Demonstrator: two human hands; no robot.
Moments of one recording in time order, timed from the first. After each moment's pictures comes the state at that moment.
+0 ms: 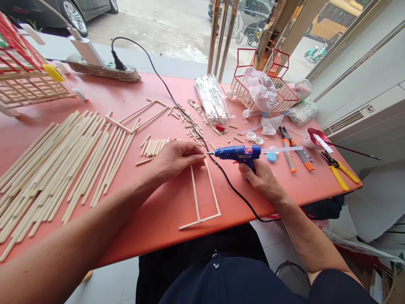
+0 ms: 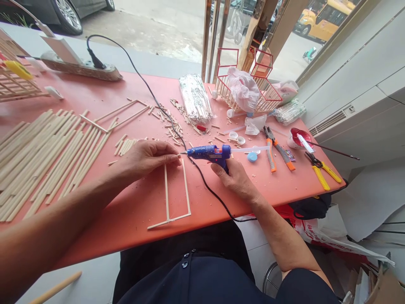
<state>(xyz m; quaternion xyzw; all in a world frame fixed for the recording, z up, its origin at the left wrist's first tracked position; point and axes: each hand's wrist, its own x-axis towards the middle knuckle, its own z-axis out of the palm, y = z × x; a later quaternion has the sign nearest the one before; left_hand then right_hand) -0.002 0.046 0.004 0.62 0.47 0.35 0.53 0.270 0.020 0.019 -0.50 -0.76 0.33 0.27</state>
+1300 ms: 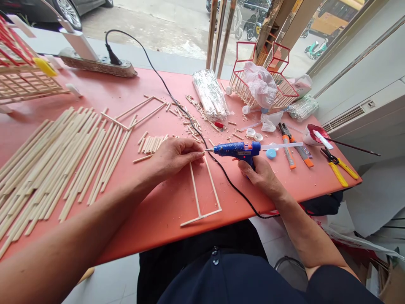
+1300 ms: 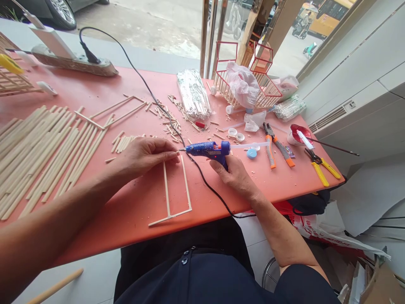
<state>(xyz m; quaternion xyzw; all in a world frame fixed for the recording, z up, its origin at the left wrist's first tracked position) -0.003 0.046 -0.005 0.61 0.47 0.36 0.52 0.271 0.020 0.016 -0.51 -0.75 0.33 0.26</state>
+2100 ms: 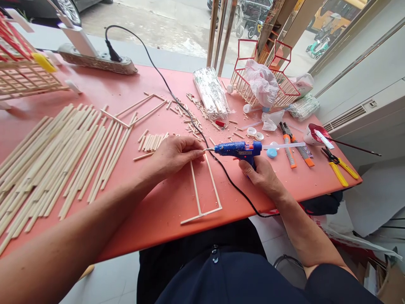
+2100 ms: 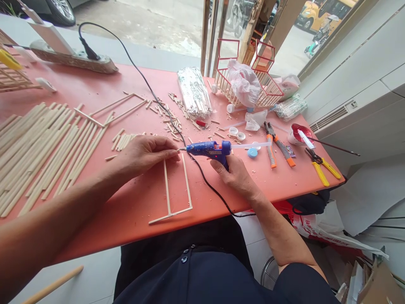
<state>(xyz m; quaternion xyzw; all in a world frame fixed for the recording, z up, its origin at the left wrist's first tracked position) -0.003 0.047 -0.005 0.64 0.47 0.35 0.50 0.270 0.018 0.016 -0.52 -0.75 0.31 0.26</state>
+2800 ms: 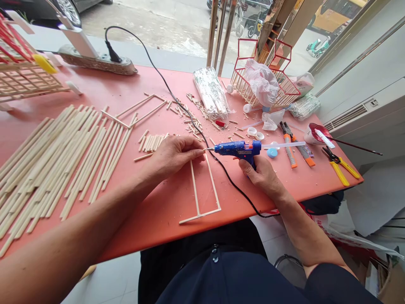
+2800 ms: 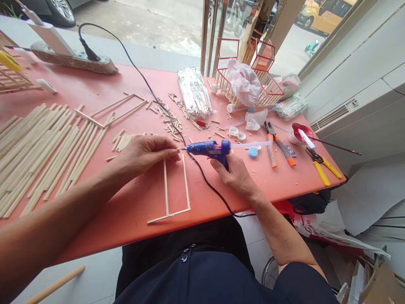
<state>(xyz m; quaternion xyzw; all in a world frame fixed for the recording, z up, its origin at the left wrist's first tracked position) -0.003 0.045 0.000 0.64 0.47 0.36 0.49 0.268 0.018 0.018 -0.51 -0.76 0.29 0.26</state>
